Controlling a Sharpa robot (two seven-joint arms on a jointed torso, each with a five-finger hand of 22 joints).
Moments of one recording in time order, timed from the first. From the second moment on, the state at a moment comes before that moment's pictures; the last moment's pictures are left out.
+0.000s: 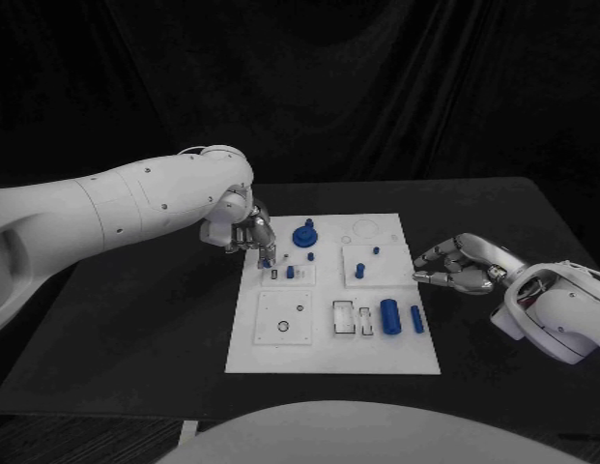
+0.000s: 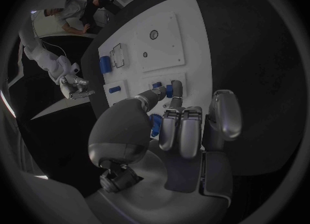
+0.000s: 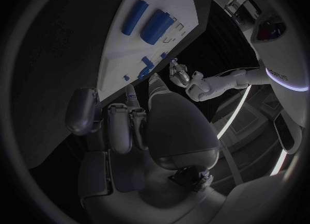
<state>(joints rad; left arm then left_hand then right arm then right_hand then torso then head) 1.33 -0.52 -0.22 1.06 -0.80 0.57 -0.67 1.07 -0.01 0.51 -0.04 0.27 1.02 0.06 0.11 1.06 1.47 -0.01 1.57 1.31 1.47 -0.06 1.57 1.31 0.06 1.38 0.06 1.27 1.31 1.13 -1.02 -0.25 1.59 -1.09 -0.42 0.07 1.36 0.02 -0.04 0.27 0.14 0.92 0.12 0.11 0.16 1.46 0.02 1.54 1.31 1.46 -0.04 1.46 1.31 0.08 1.43 0.07 1.14 1.31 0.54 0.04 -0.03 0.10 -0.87</state>
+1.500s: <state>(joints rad) 1.28 -0.45 -0.22 0.96 -0.79 0.59 -0.69 1.08 0.00 0.45 -0.03 0.17 1.03 0.06 0.08 1.02 1.47 -0.01 1.57 1.31 1.47 -0.05 1.57 1.31 0.06 1.37 0.06 1.26 1.31 1.13 -1.02 -0.25 1.59 -1.09 -0.41 0.07 1.36 0.02 -0.04 0.27 0.14 0.92 0.12 0.11 0.16 1.47 0.03 1.54 1.31 1.46 -0.04 1.46 1.31 0.08 1.43 0.07 1.14 1.31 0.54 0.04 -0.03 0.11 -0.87</state>
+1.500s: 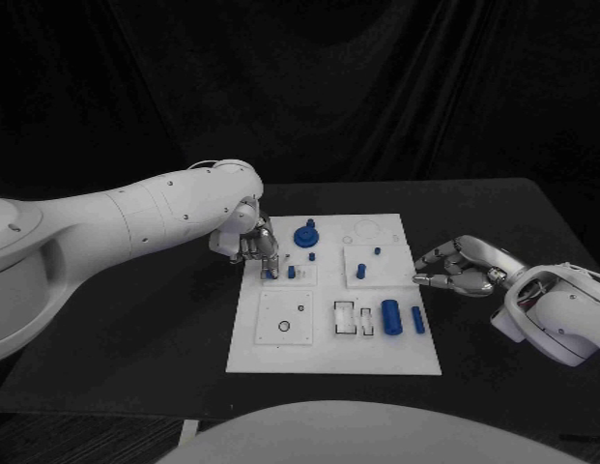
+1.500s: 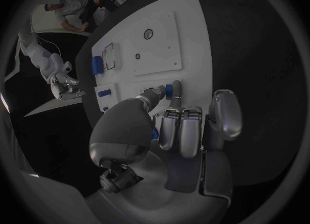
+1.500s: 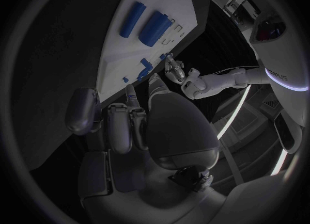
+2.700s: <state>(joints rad) 1.27 -0.44 -0.22 0.94 -0.79 0.52 -0.66 1.08 0.01 0.43 -0.01 0.16 1.03 0.06 0.08 1.01 1.47 -0.01 1.57 1.31 1.47 -0.05 1.57 1.31 0.06 1.36 0.07 1.25 1.31 1.12 -1.01 -0.25 1.59 -1.09 -0.40 0.07 1.36 0.02 -0.04 0.27 0.13 0.92 0.12 0.11 0.16 1.47 0.03 1.54 1.31 1.46 -0.04 1.46 1.31 0.08 1.43 0.07 1.13 1.31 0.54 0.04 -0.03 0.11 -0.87</state>
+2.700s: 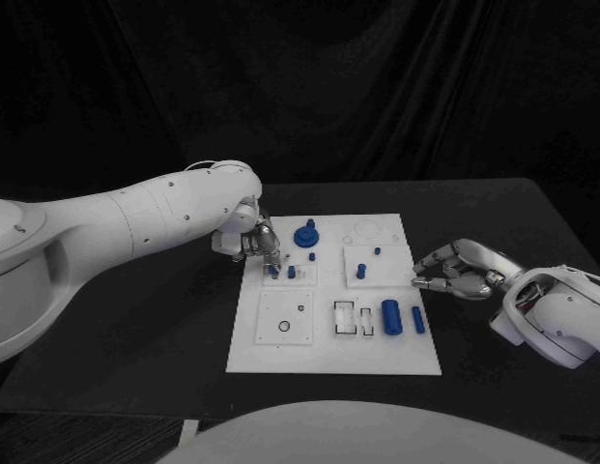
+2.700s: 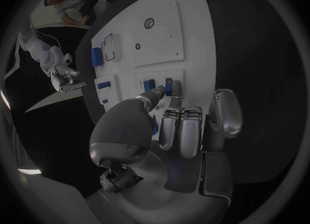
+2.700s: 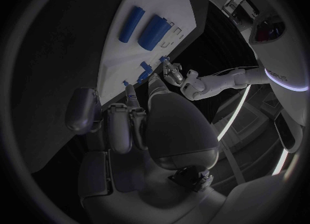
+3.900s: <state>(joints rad) 1.27 -0.45 -0.22 0.94 -0.79 0.48 -0.63 1.10 0.04 0.42 -0.01 0.25 1.02 0.07 0.07 1.00 1.47 0.00 1.57 1.31 1.47 -0.05 1.57 1.31 0.06 1.36 0.07 1.25 1.31 1.10 -1.02 -0.25 1.58 -1.09 -0.38 0.06 1.36 0.02 -0.04 0.27 0.13 0.92 0.12 0.11 0.16 1.47 0.03 1.54 1.31 1.46 -0.04 1.46 1.31 0.08 1.43 0.08 1.13 1.31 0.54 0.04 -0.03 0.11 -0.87</state>
